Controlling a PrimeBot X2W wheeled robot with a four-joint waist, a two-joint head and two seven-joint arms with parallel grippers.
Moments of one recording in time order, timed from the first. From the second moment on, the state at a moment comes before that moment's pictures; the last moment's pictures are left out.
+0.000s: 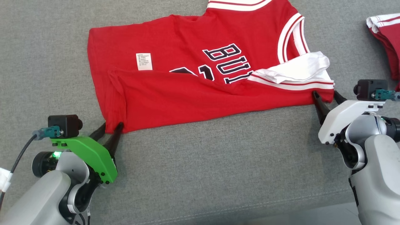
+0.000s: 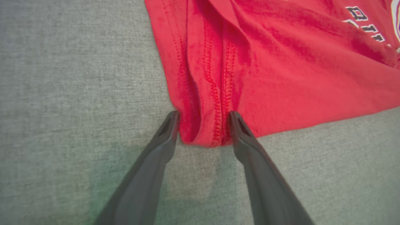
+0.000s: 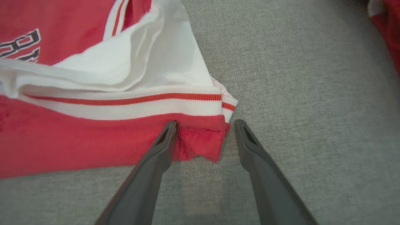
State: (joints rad) left arm -0.45 0.60 -0.72 0.15 -1.06 0.17 0.13; right arm -0.43 -0.16 -0.06 0.33 0.27 0.13 0.32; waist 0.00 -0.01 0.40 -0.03
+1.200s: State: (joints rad) left arm -0.08 0.77 -0.65 -0.19 -1.22 0.21 0.04; right arm -0.22 -0.31 -0.19 0.01 0.57 0.13 0.56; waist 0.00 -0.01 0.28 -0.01
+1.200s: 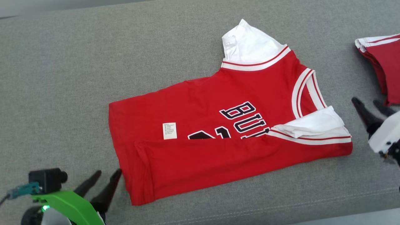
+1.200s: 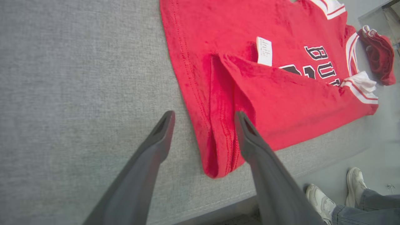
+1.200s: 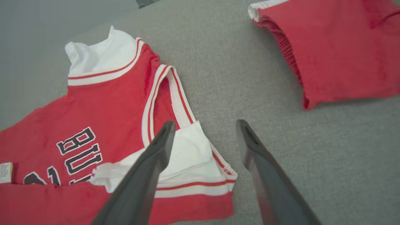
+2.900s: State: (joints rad) left arm -0.65 0.63 -0.68 0.17 -1.12 -0.03 0.16; right arm -1.01 -0.37 0.29 0.47 0.57 0.13 0.24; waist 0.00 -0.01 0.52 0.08
